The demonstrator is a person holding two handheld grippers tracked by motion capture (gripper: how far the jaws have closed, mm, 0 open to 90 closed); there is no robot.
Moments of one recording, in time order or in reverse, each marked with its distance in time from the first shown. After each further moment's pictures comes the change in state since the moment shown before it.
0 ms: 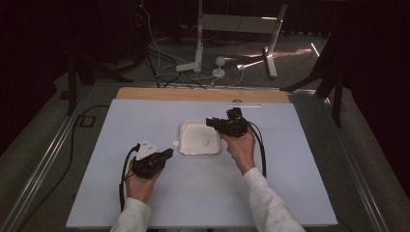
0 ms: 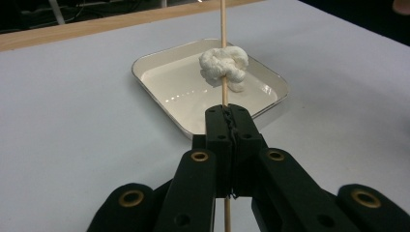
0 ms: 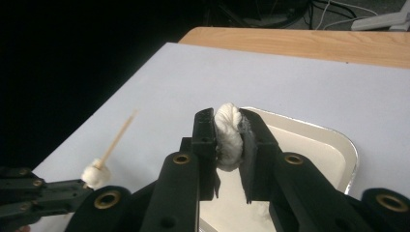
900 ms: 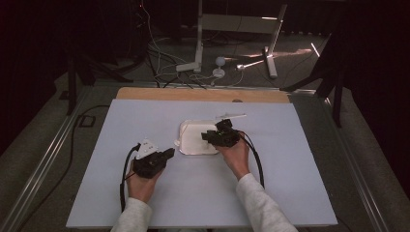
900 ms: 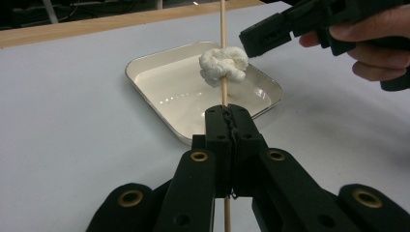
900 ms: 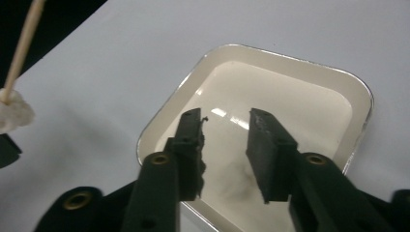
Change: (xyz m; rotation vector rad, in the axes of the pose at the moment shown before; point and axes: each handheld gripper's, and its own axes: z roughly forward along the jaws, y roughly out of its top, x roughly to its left) left arm -0.001 0.001 0.003 -0.003 -0.021 -0.021; right arm -0.004 -0.036 0.035 0.154 -0.086 -0.068
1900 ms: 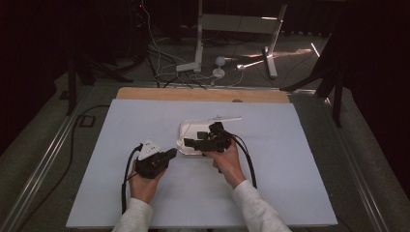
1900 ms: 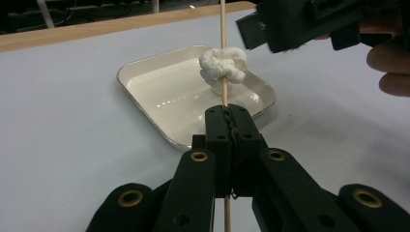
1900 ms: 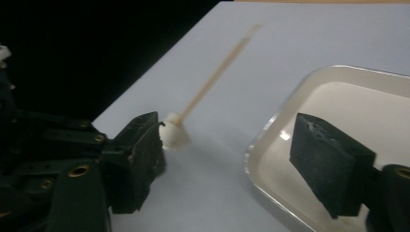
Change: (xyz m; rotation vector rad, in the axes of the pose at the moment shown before) left arm -0.006 0.001 0.003 -0.014 -0.014 0.014; right arm 0.044 0.004 -0.010 -0.070 0.250 0.034
